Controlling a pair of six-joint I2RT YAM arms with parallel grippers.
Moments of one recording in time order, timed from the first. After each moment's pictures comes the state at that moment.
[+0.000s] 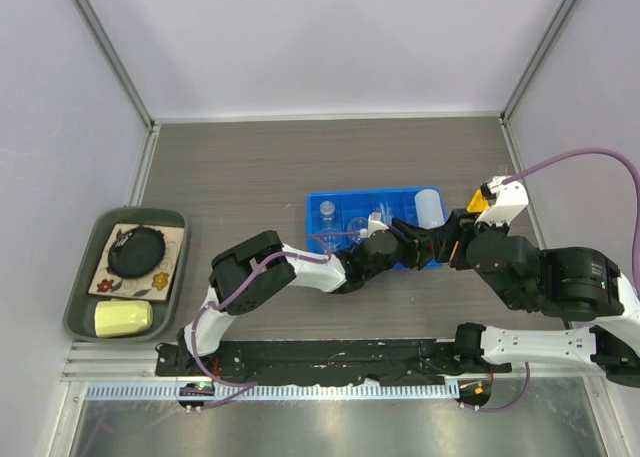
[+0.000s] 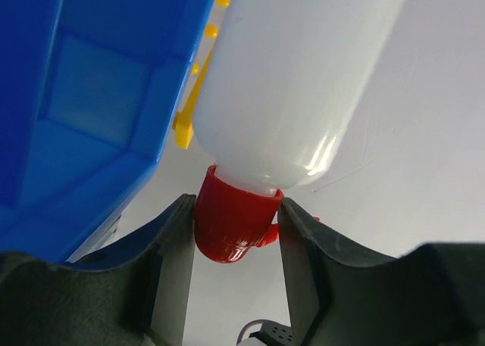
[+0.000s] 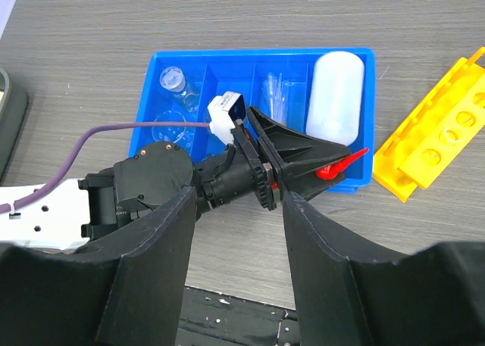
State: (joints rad) left arm -1.16 2.12 1.21 0.72 -0.19 -1.95; right arm 1.27 0.81 1.39 -1.28 0.90 0.81
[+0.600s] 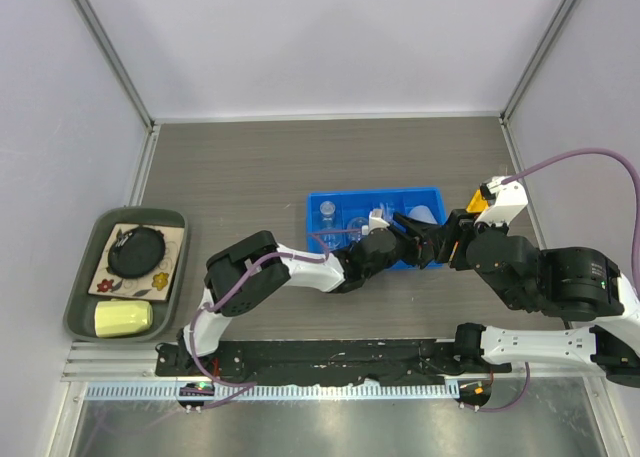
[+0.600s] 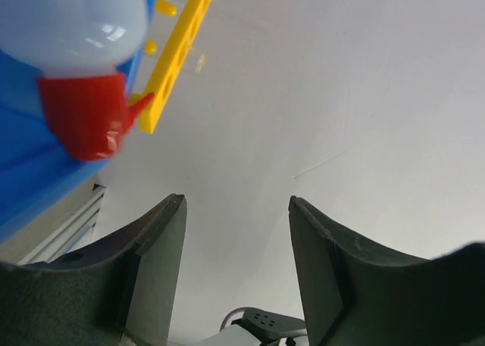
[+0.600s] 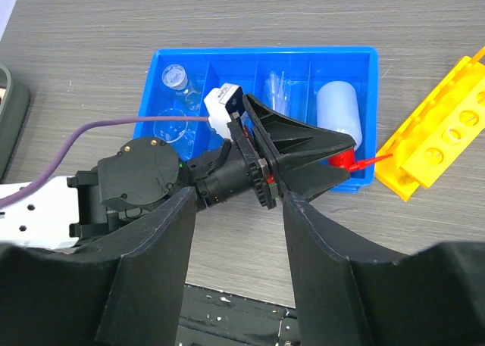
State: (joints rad) left arm -1.17 2.09 1.21 0.74 -0.18 -1.95; right arm 1.27 0.81 1.39 -1.28 0.89 0.81
